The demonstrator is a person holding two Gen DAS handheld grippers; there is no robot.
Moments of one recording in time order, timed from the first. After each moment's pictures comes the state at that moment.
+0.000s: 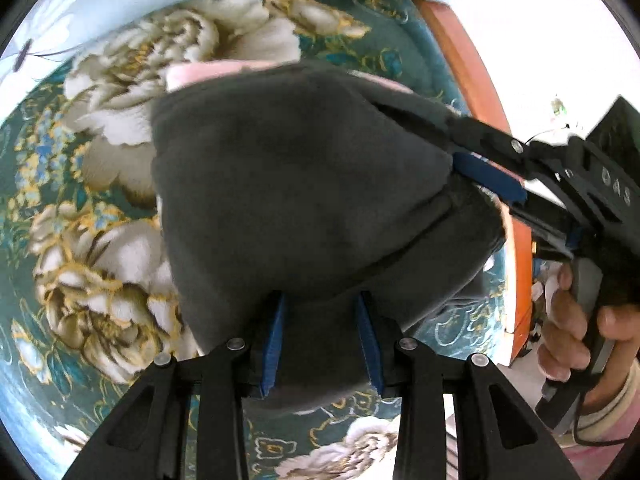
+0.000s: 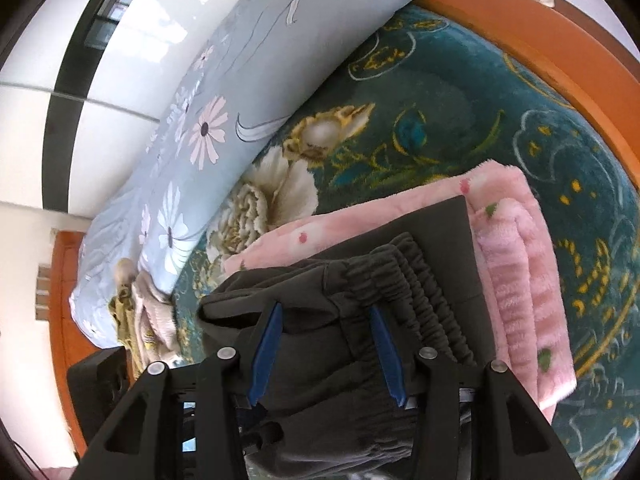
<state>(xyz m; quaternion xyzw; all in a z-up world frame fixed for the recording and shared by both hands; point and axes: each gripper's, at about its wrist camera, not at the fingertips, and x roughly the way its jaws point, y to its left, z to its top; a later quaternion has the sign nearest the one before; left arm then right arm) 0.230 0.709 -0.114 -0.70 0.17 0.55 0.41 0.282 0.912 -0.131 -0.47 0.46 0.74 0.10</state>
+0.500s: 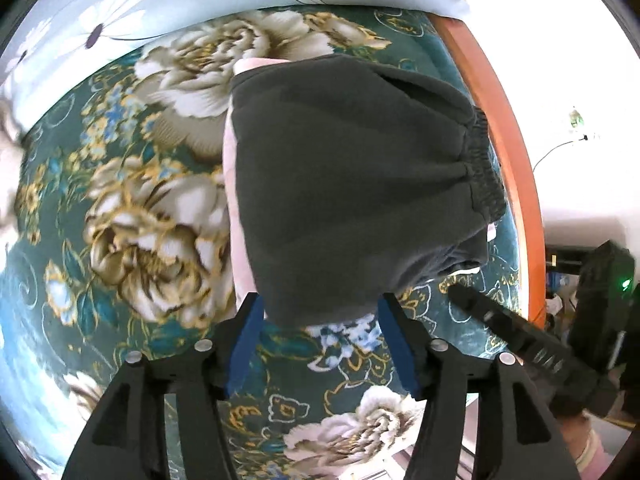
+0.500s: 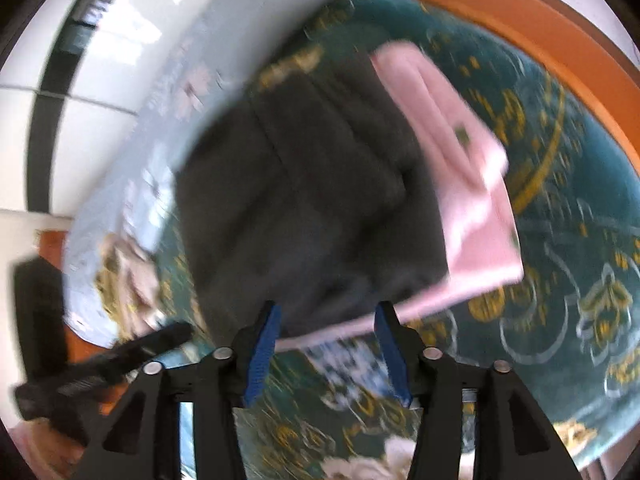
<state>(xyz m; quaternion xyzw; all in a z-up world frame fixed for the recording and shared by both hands) 0.255 0.646 -0.074 -0.69 0.19 0.60 0.36 0.395 0.816 -0.126 -0.51 0.45 0.71 0.15</state>
